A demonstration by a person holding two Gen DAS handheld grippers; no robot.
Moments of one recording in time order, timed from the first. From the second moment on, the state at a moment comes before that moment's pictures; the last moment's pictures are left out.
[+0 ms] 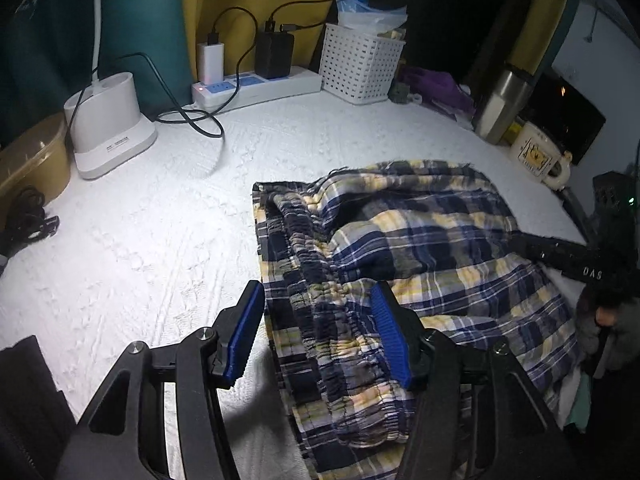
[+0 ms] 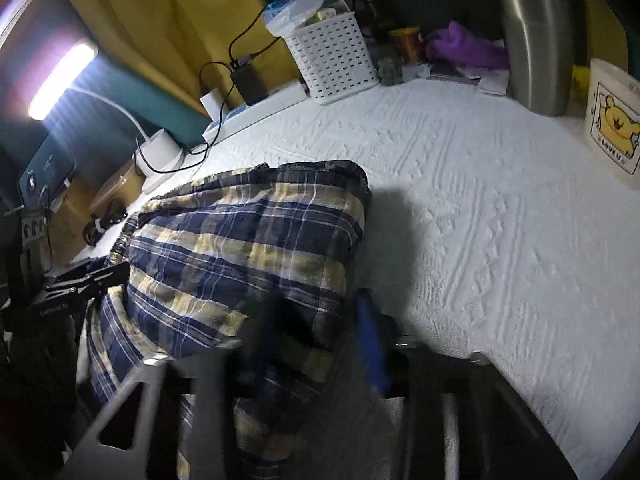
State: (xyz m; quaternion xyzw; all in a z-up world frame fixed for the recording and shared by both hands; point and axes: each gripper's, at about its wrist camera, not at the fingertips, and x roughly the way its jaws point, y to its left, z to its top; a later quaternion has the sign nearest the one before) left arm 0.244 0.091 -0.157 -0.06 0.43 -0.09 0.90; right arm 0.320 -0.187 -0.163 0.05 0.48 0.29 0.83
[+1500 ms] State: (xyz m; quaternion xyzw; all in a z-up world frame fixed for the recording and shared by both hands) left arm 0.197 0.086 -0.168 -0.09 0.44 -0.11 0.88; right arm 0.253 -0.185 -0.153 0.01 0.48 0.26 0.84
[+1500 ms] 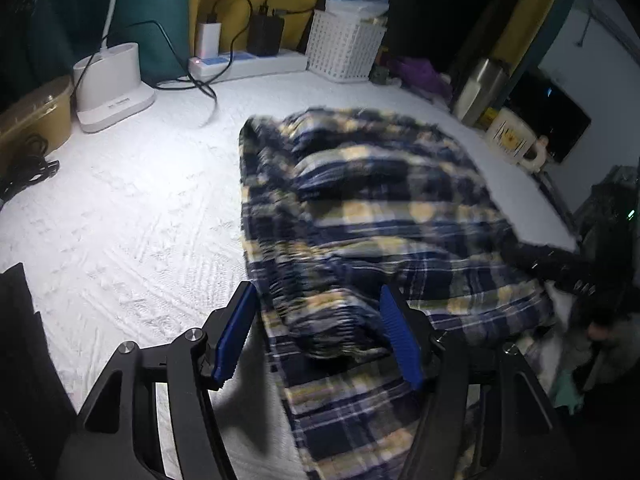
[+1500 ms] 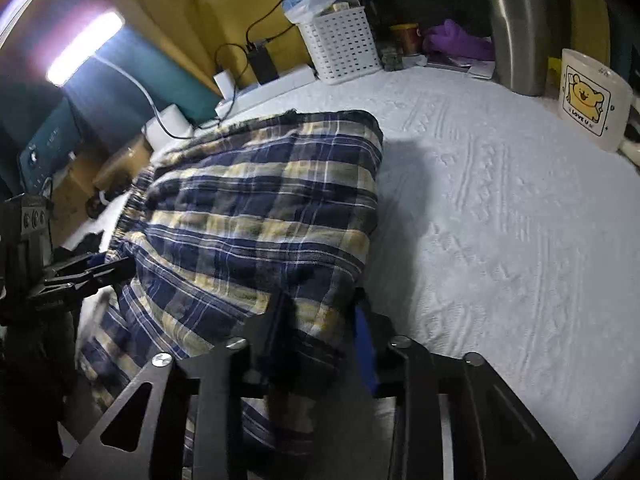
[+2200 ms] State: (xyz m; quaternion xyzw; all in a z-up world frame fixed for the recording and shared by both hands) left arm 0.173 0.087 -0.149 -0.10 0.43 -0.11 0.89; right arm 0.215 -0.198 -0.136 0.00 0.47 0.26 0.84
